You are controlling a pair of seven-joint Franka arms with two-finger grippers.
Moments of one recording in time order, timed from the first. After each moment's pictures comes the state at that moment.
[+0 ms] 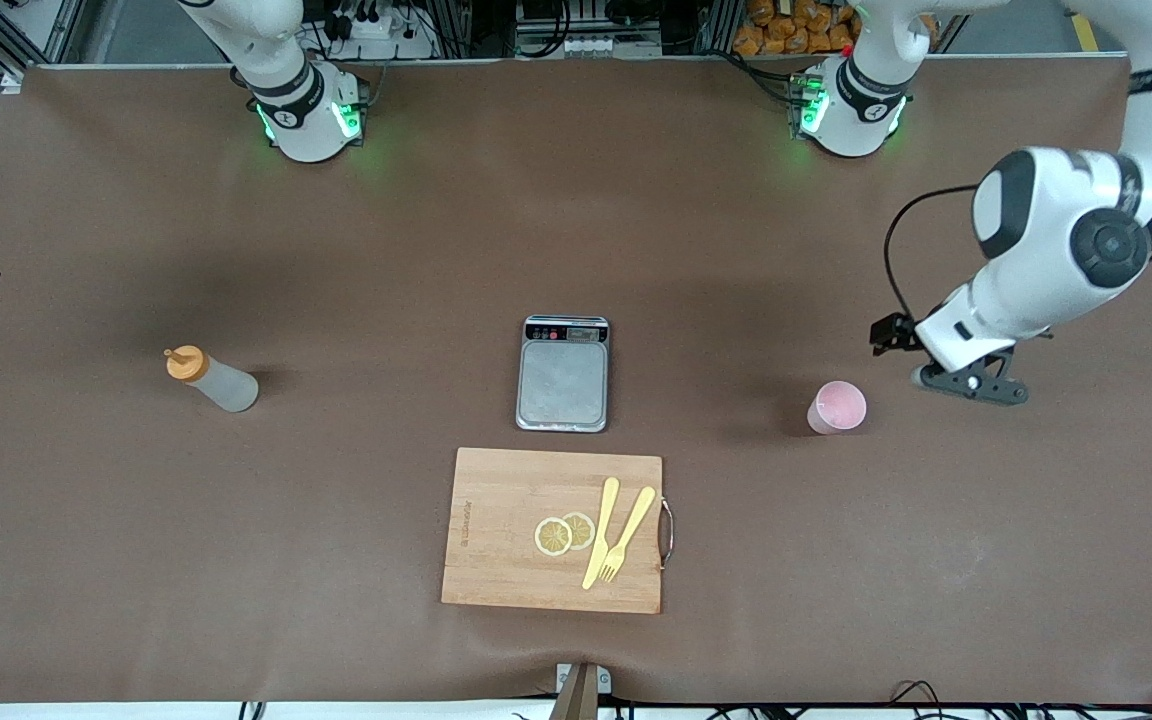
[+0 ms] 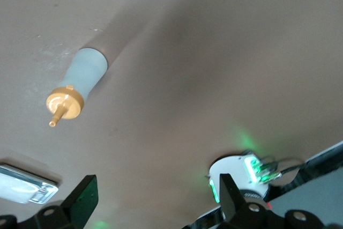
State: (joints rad) left arm -0.04 0.21 -0.09 -2.05 -0.03 2.20 0.12; right arm -0.57 0.30 0.02 -1.50 0.17 1.27 0.37
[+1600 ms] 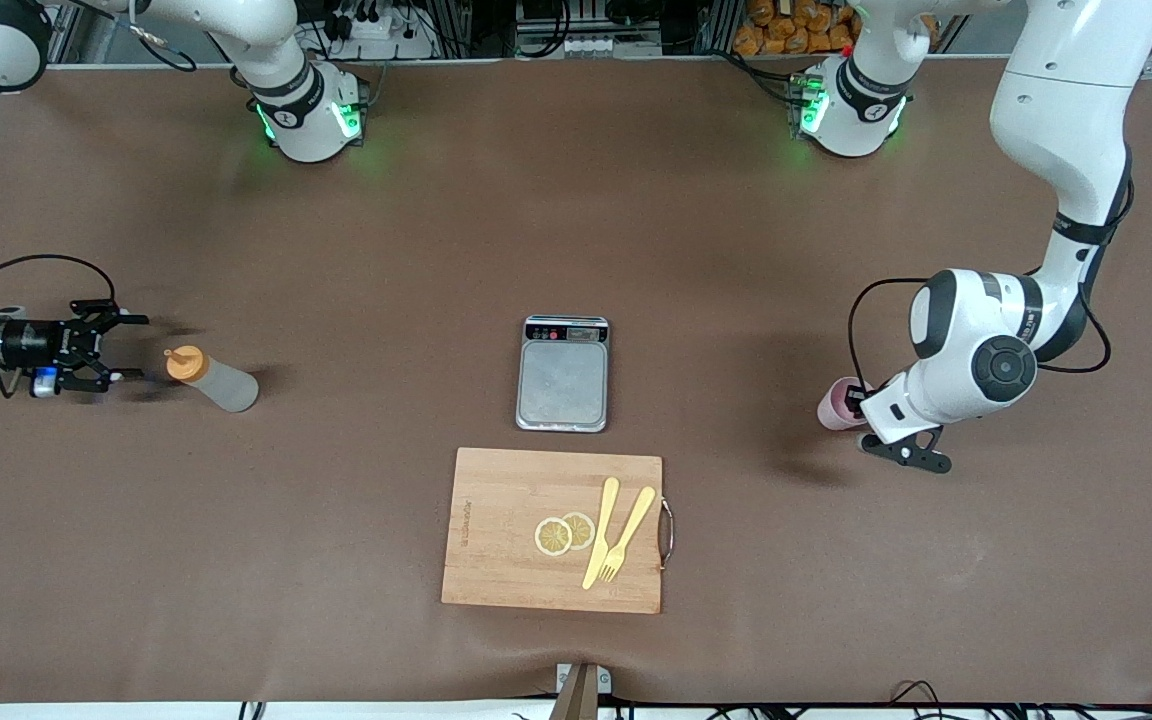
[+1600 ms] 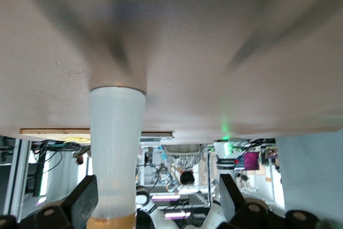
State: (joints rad) left arm -0.04 0.53 -0.09 -1.91 0.03 2.34 0.17; right arm -0.73 0.88 0.02 -1.50 0.73 1.35 0.51
